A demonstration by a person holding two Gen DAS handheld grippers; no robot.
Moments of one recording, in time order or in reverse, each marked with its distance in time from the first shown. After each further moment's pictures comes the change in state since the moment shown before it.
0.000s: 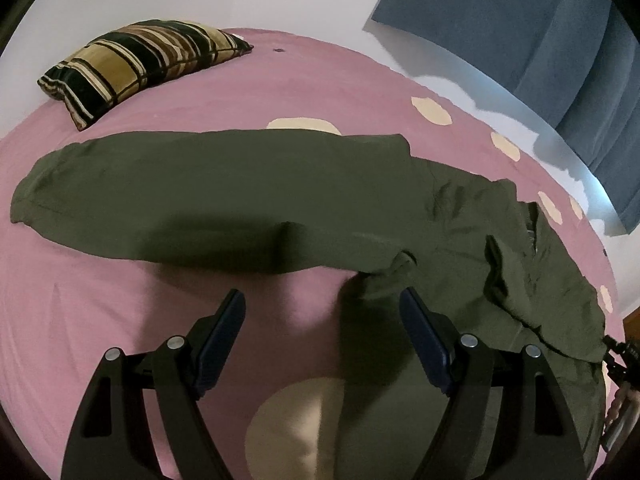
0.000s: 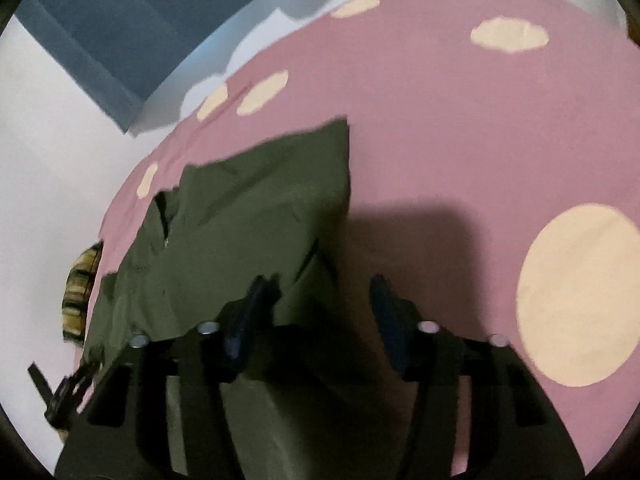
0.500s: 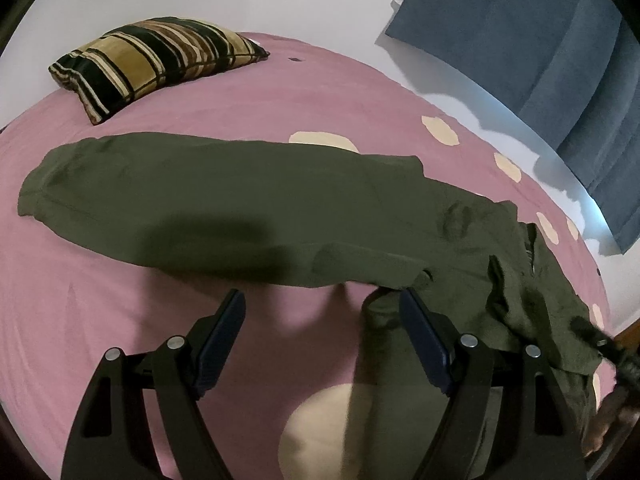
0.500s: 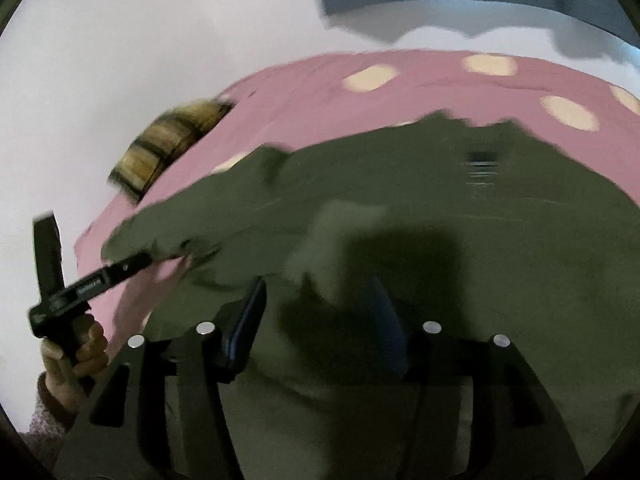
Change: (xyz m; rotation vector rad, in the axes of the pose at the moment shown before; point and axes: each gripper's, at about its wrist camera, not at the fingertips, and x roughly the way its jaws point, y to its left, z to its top) left arm -0.012 0.025 0.006 -0.049 -0.031 -0.029; right arm 0.044 0.267 -0.089 -0.548 0.092 0.192
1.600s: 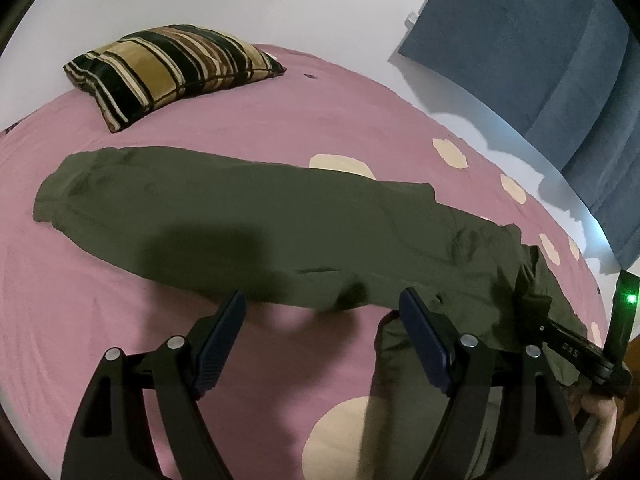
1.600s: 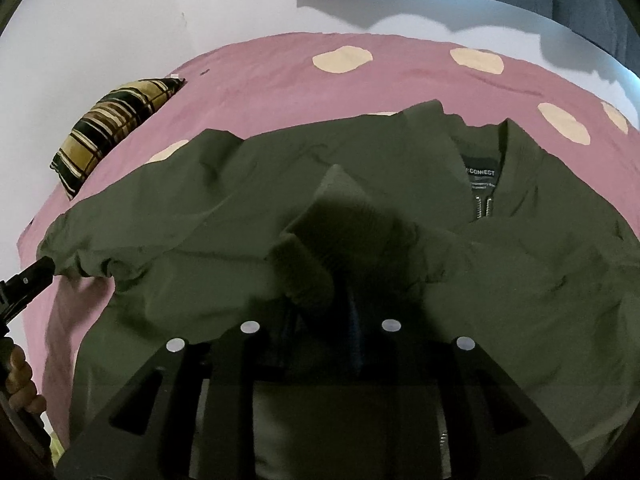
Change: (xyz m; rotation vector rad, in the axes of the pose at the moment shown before) left arm -0.013 0.019 0.012 -0.033 -0.045 0.007; right arm 0.084 0.029 0.019 -0.061 0.075 -0.189
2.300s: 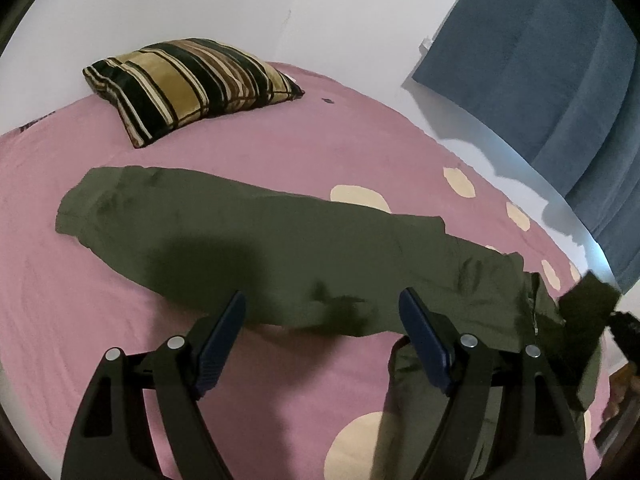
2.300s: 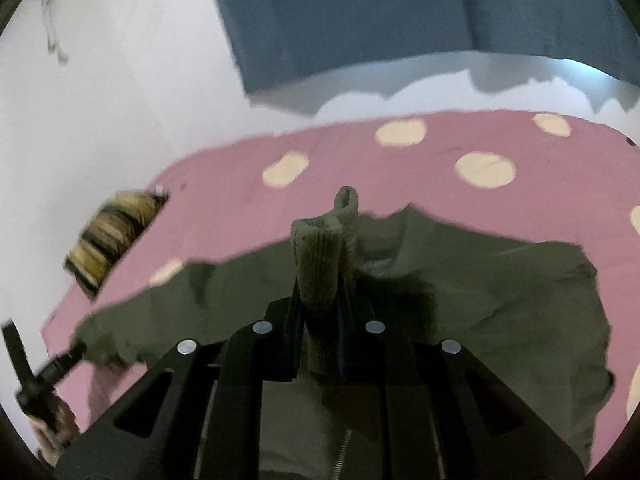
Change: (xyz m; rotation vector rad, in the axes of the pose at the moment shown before) left arm -0.018 0.022 0.014 -0.044 -0.065 0.017; right arm -0.090 -0.078 0.032 0.171 -0.234 0.010
